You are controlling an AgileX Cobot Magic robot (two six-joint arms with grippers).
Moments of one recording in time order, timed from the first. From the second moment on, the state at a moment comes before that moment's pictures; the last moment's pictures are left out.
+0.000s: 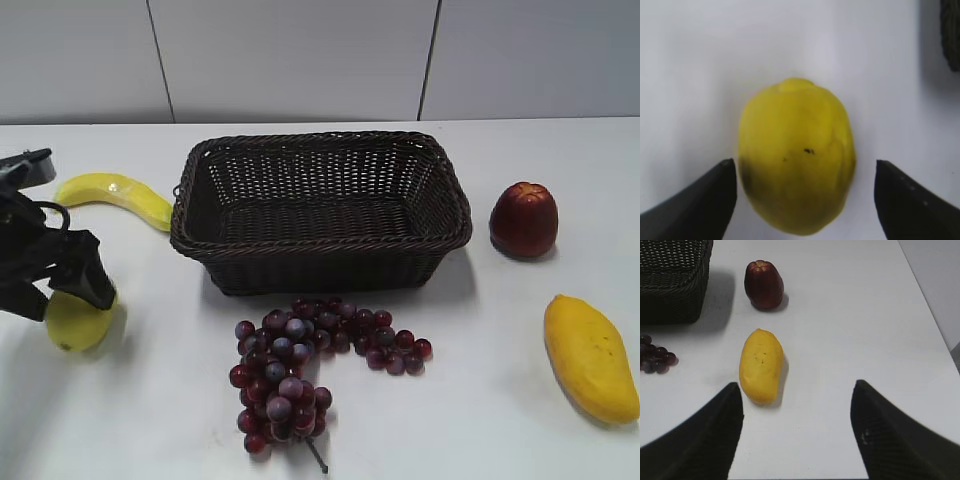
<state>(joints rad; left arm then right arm) -0.10 1.74 -0.91 -0.48 0.71 0.39 0.04 -0.01 -0.50 0.03 1.05 0.01</state>
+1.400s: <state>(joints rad) -0.39 1.85 -1.43 -0.59 0.67 0.38 0.04 -0.01 -0.50 0.03 1.05 0.01</state>
